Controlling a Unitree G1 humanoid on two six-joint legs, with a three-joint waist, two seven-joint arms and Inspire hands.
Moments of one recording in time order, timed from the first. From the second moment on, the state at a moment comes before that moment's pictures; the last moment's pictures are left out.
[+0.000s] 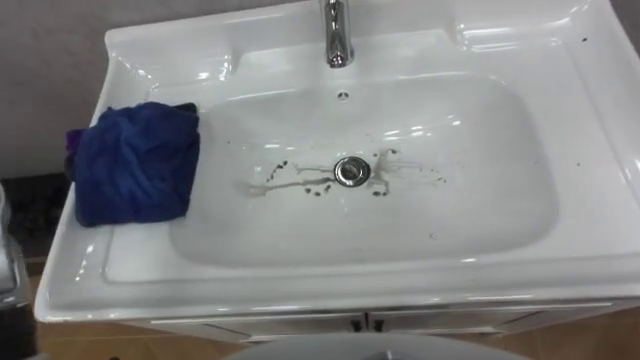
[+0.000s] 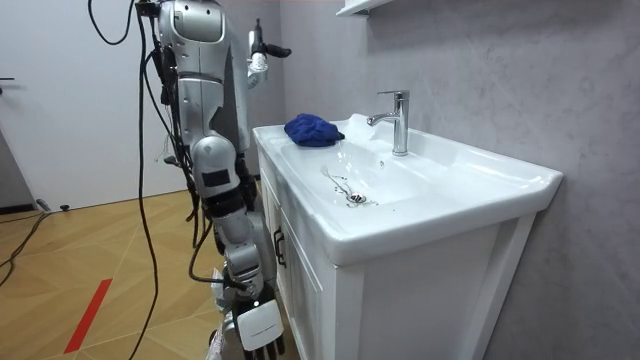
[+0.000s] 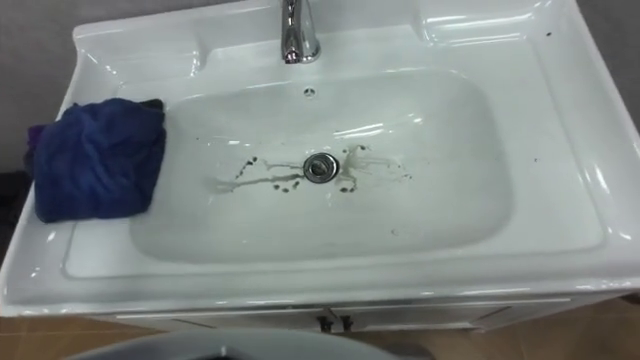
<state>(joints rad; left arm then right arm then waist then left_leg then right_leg) 0.06 0.45 0.38 -0.13 0.12 -0.04 0.74 0.12 -0.32 0.02 1.30 -0.12 0.09 0.11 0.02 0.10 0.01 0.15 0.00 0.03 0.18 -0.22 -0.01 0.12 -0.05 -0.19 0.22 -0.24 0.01</state>
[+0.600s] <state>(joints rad) 0.13 0.30 0.05 -0.04 0.16 -0.04 0.58 0.08 -0.31 0.06 1.33 -0.12 0.09 0.11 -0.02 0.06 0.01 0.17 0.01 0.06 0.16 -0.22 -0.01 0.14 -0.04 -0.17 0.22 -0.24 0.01</state>
